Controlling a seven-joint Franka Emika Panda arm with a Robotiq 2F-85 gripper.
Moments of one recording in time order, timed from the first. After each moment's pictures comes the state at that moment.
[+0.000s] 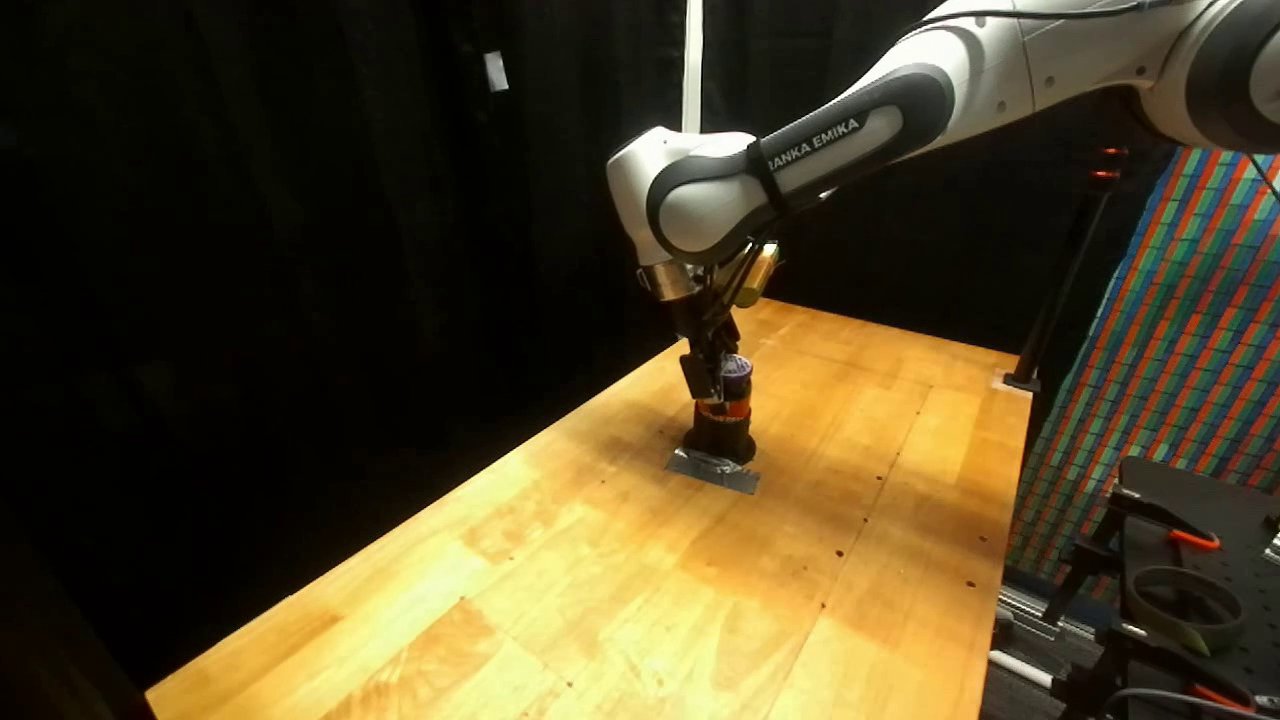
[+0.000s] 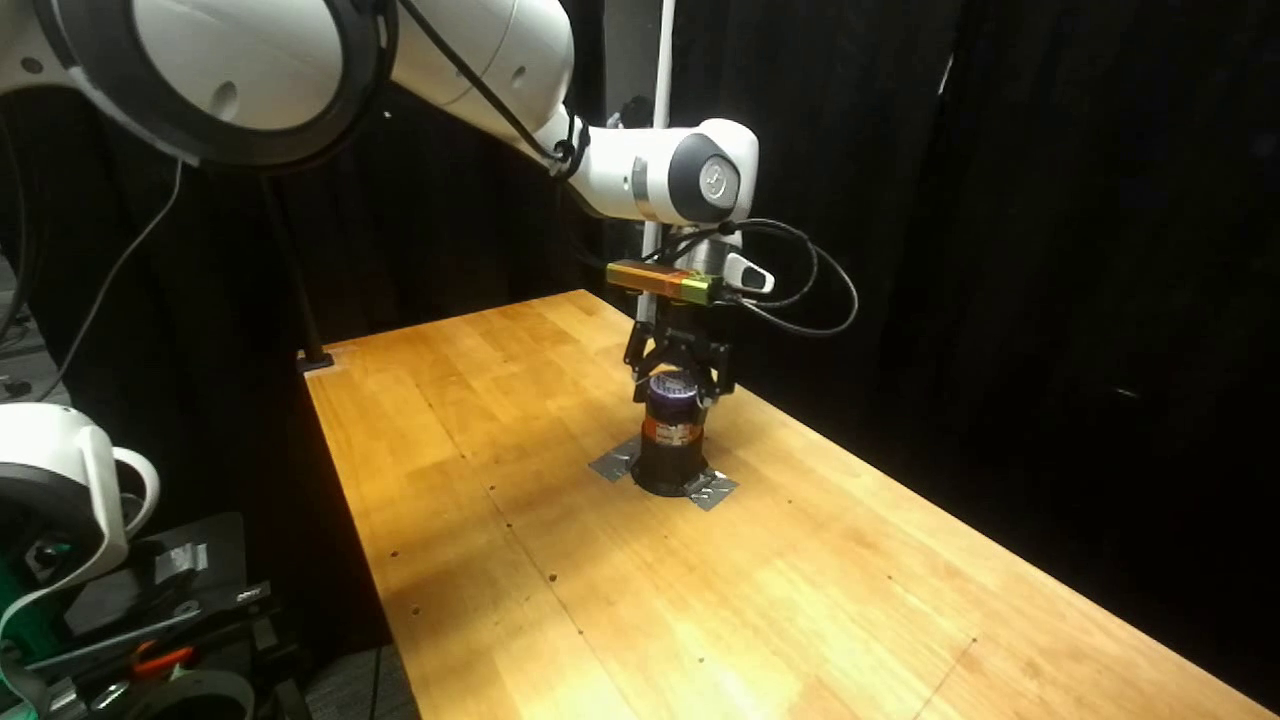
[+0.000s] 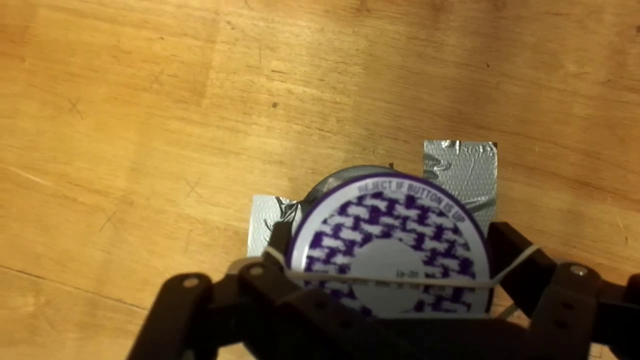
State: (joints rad) arm 0.20 0.92 0.03 -1.12 -0.17 1.68 -0.03
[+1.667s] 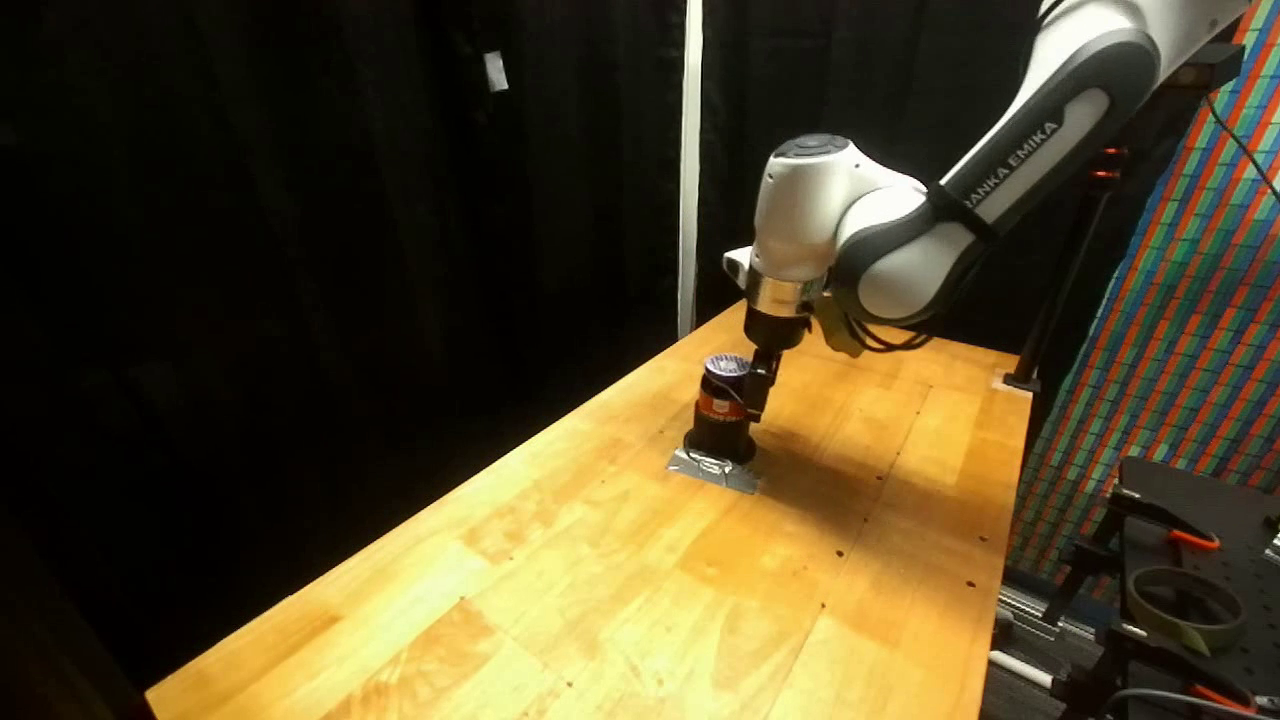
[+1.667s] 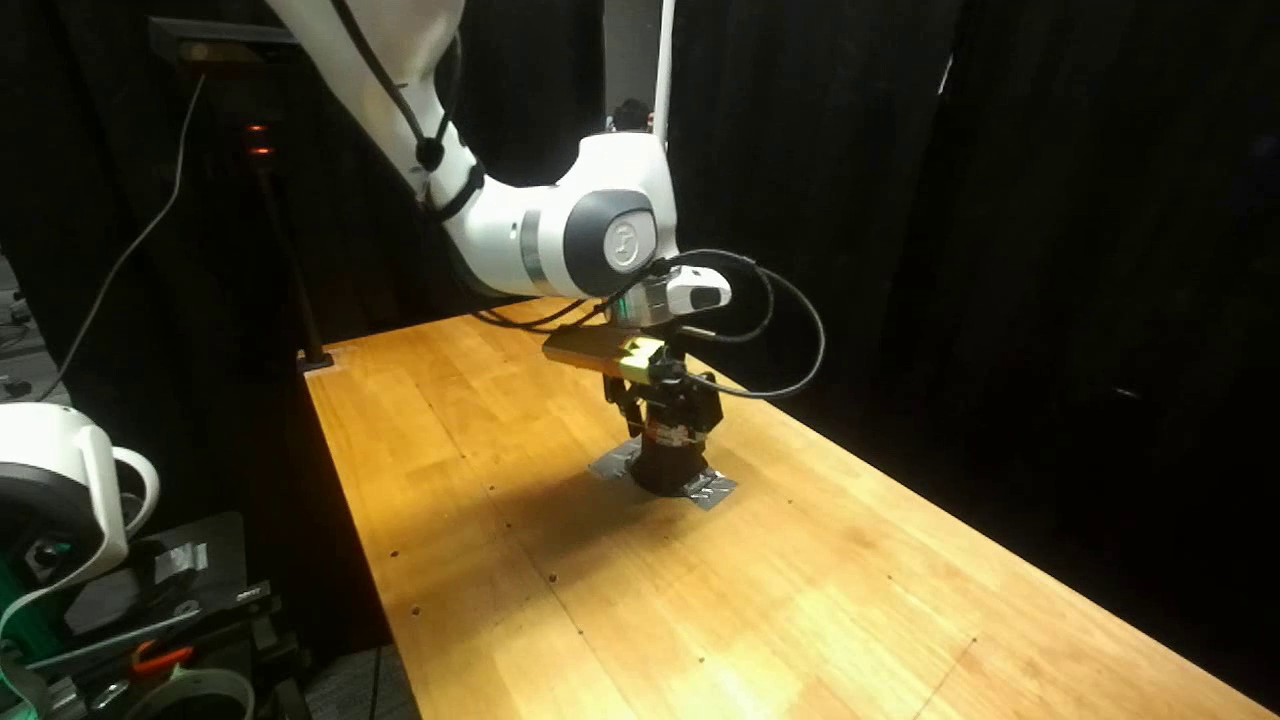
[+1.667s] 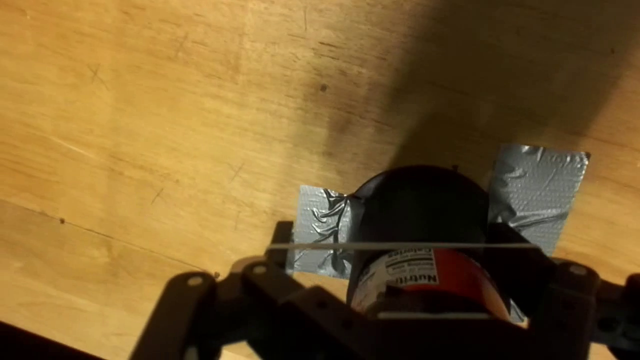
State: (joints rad) arm 0.17 0.49 -0.02 -2.00 -0.35 2.61 0.09
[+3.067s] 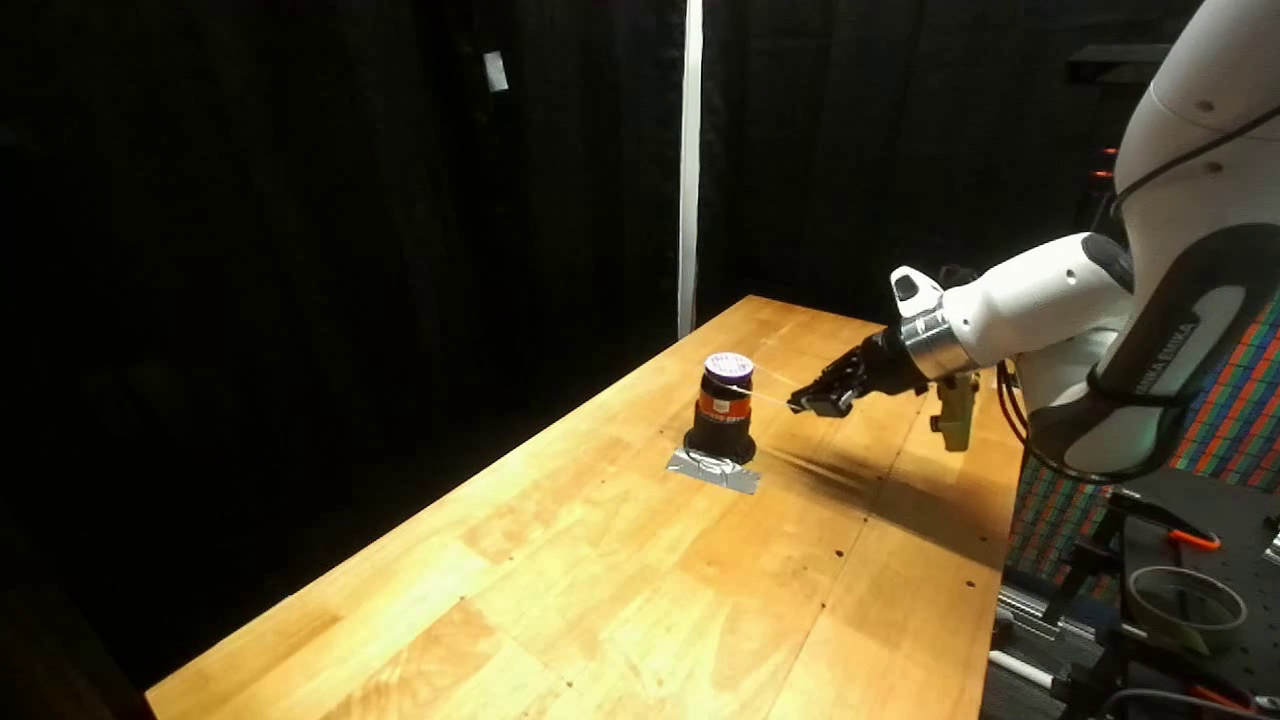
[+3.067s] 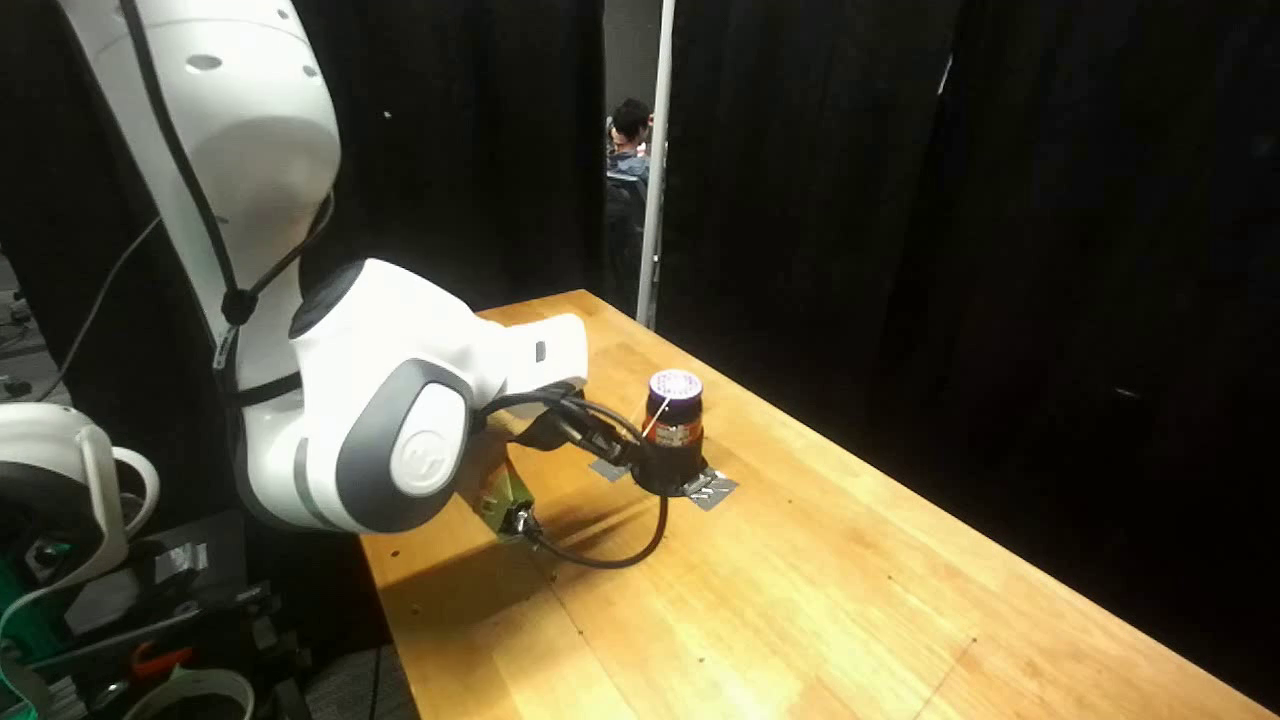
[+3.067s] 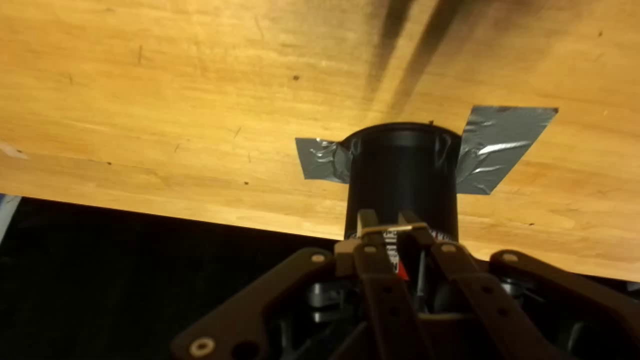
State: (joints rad) arm 0.88 0.65 -0.78 -2.59 -0.27 3.94 0.45
